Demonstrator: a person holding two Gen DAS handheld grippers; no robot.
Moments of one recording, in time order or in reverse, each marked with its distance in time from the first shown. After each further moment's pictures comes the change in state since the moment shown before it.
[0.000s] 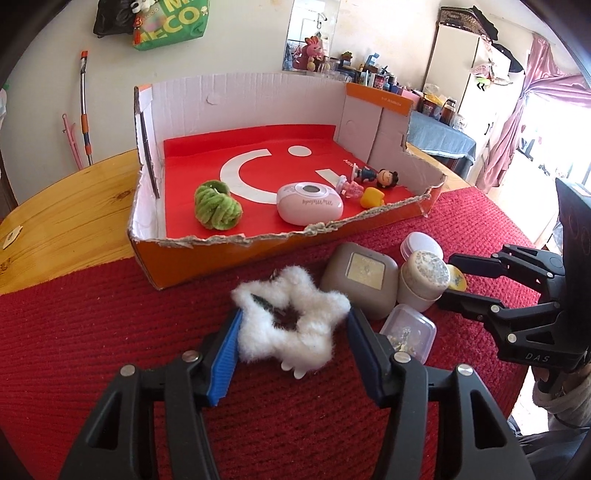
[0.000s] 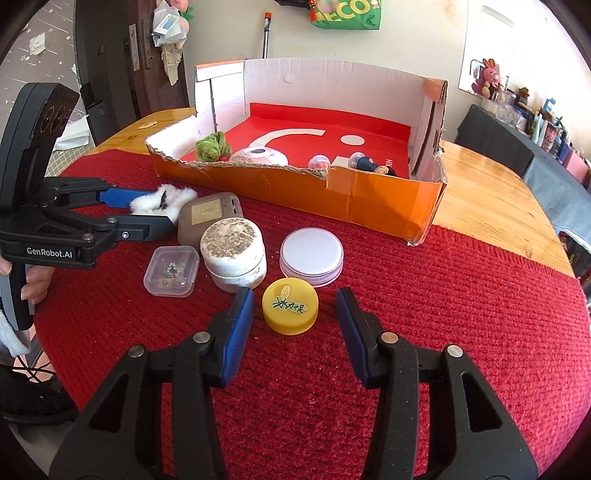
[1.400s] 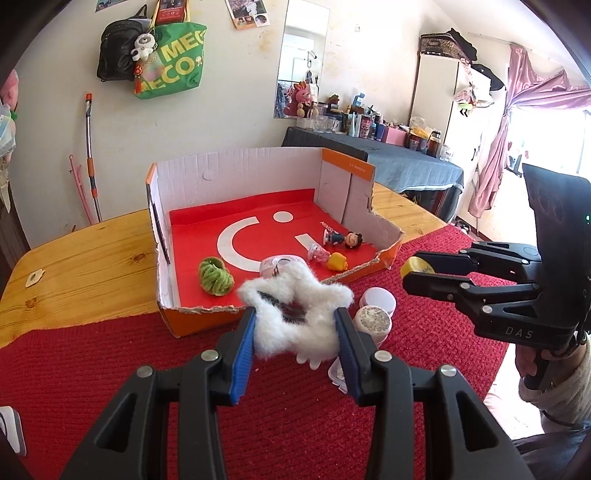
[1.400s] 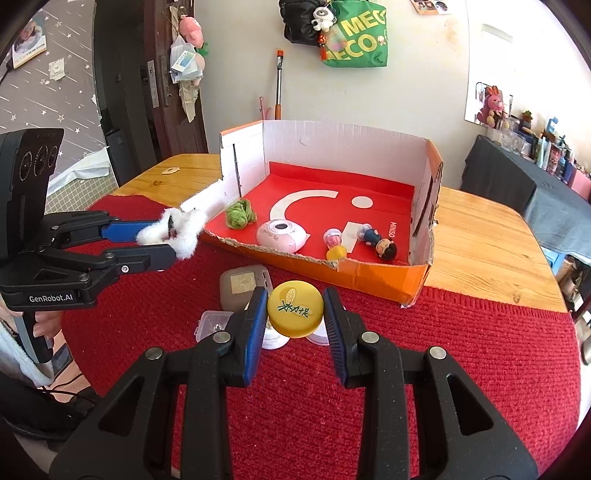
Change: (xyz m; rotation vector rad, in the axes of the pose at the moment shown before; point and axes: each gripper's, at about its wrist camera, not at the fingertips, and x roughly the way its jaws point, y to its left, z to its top) left arm -0.062 -0.024 0.021 0.041 -0.175 0.007; right arm -0.046 0.002 0.042 -0.007 -0.140 0.068
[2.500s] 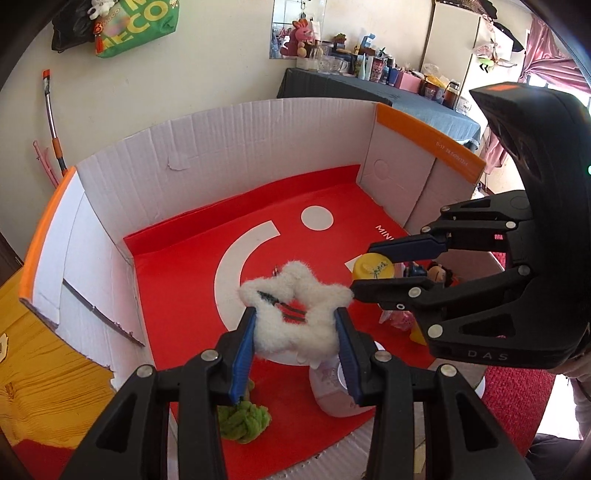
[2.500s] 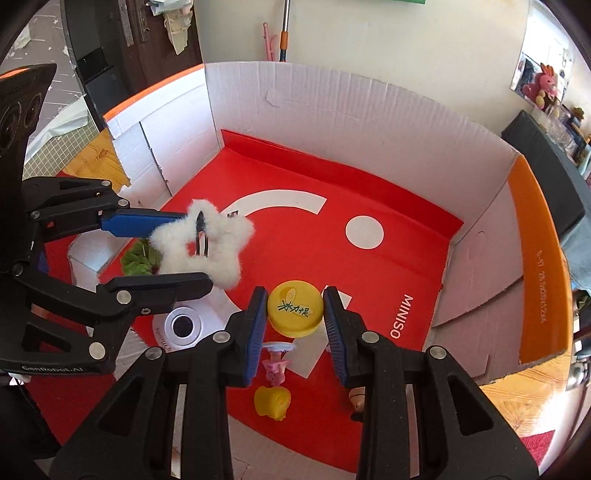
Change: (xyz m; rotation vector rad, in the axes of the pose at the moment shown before) left arm 0.146 0.048 0.083 0.032 0.274 -0.014; right arm 0.159 -0.051 0.093 -0.069 0.350 0.032
